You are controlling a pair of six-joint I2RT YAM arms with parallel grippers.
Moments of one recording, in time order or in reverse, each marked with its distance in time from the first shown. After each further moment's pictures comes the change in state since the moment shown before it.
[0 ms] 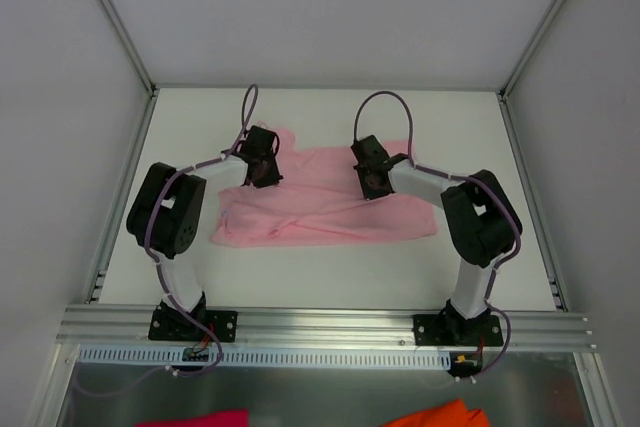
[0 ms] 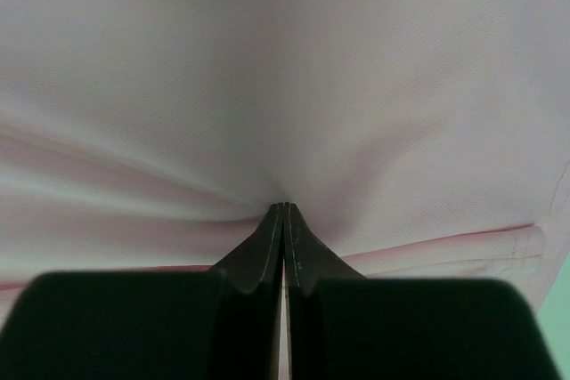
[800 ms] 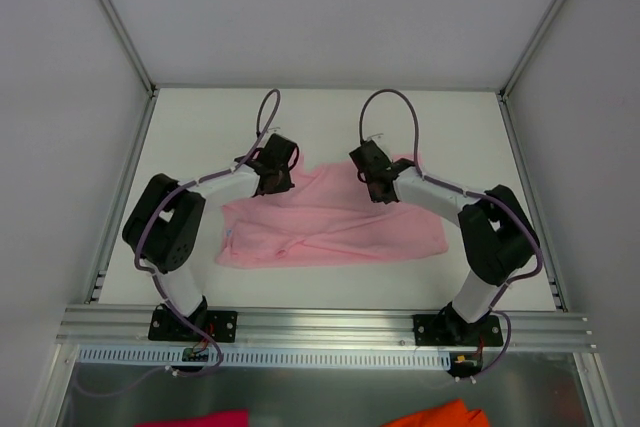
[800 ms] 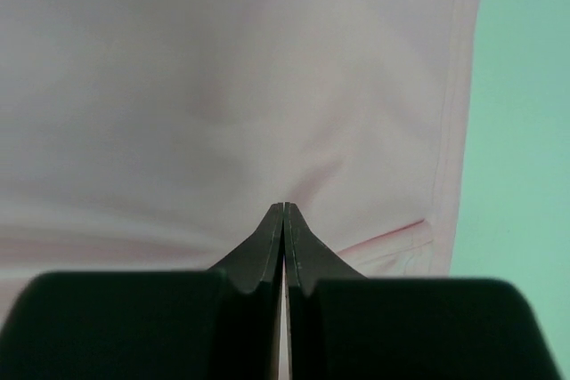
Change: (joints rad) left arm -0.168 -0.116 -0.055 -0.071 -0.192 -0.039; right arm 0.079 -0.160 -0.095 -0.103 0.250 0.064
